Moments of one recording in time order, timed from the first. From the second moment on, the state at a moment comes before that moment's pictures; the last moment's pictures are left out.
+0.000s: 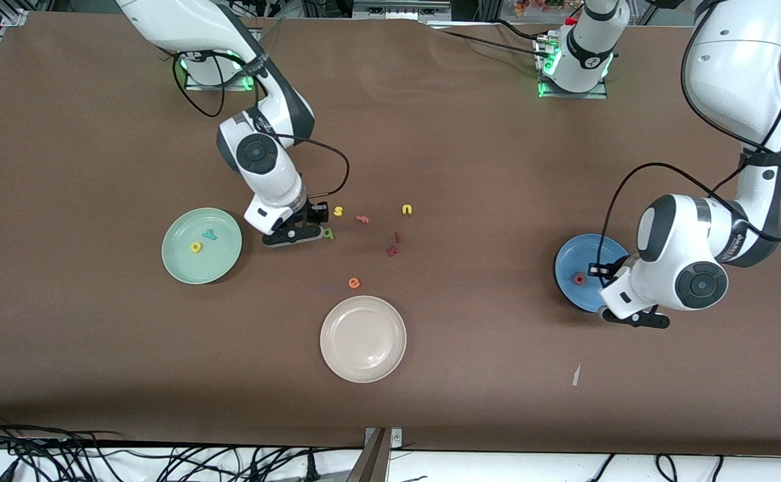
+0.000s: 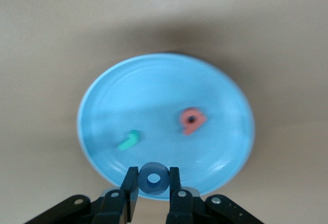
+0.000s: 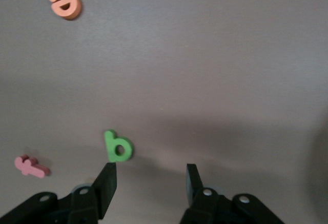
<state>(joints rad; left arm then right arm) 0.01 0.68 -0.10 -1.48 0.16 1.81 0.03 0.43 0.48 0.13 -2.02 -0.08 2.54 0.43</state>
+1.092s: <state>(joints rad) 0.14 0.63 -0.10 -1.42 0.18 1.76 0.08 0.49 0.57 0.13 -2.02 -0.18 2.66 0.45</state>
